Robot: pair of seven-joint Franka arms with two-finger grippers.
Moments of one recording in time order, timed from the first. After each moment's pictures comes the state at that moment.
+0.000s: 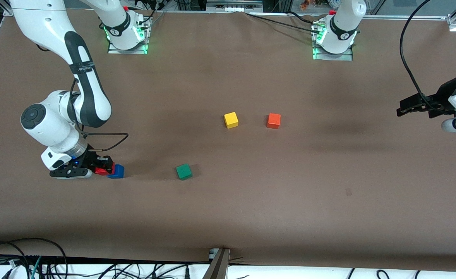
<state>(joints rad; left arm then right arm) -0.04 0.16 0.08 -1.47 -0.08 1.53 0.04 0.31 0.52 -0.26 -1.86 0.32 2.58 -0.18</state>
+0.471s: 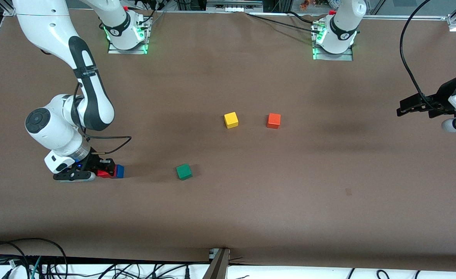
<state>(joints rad) -0.04 0.16 0.08 -1.47 -0.08 1.53 0.04 0.31 0.54 -0.26 -1.83 0.32 2.59 -0.18</state>
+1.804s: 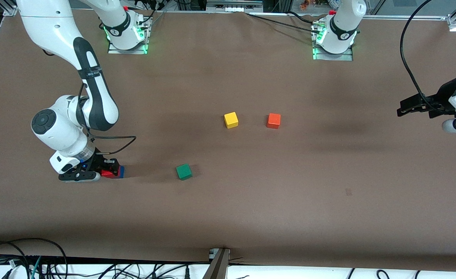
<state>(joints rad) -0.04 0.16 0.08 -1.47 -0.08 1.53 0.04 0.33 0.56 -0.26 -1.83 0.32 2.59 -0.16</state>
